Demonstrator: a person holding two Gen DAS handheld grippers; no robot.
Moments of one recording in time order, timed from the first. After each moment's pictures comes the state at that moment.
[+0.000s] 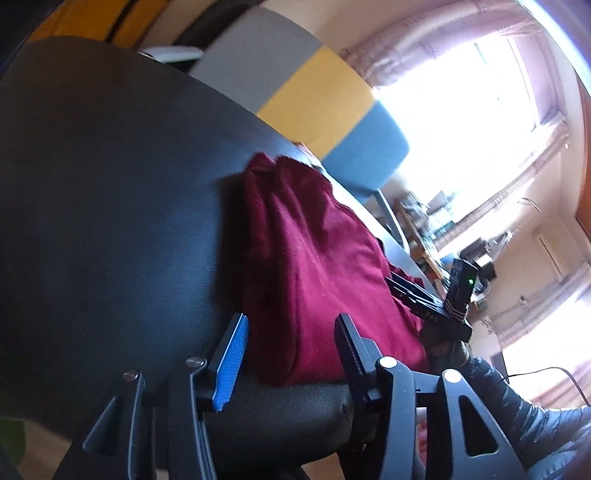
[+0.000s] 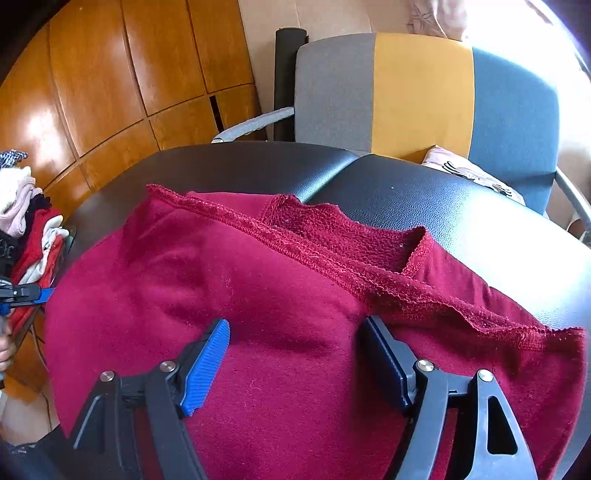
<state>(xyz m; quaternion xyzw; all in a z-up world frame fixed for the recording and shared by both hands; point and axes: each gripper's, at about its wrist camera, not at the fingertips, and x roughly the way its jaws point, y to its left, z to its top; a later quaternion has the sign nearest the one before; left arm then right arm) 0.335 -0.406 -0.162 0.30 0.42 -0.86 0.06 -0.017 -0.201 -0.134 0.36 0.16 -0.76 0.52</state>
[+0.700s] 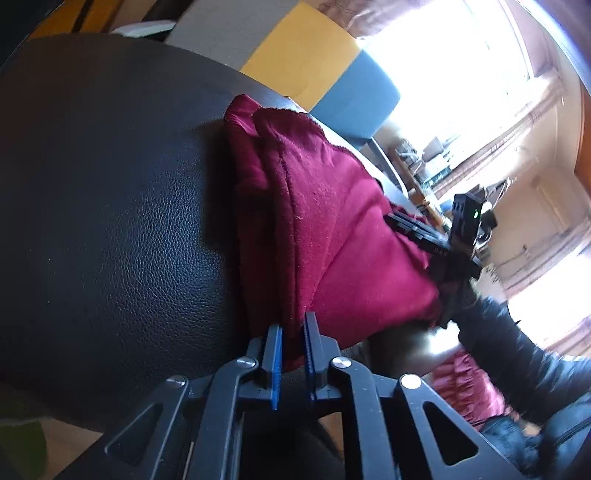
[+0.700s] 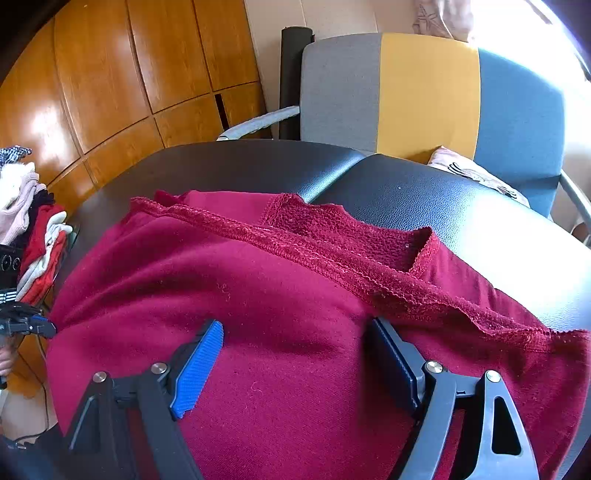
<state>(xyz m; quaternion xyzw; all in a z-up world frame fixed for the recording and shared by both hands) 0.323 -0.377 -0.175 0.36 0.38 -0.85 0.03 -0.017 -0.204 -0.135 0.35 0.17 -0.75 0.53</state>
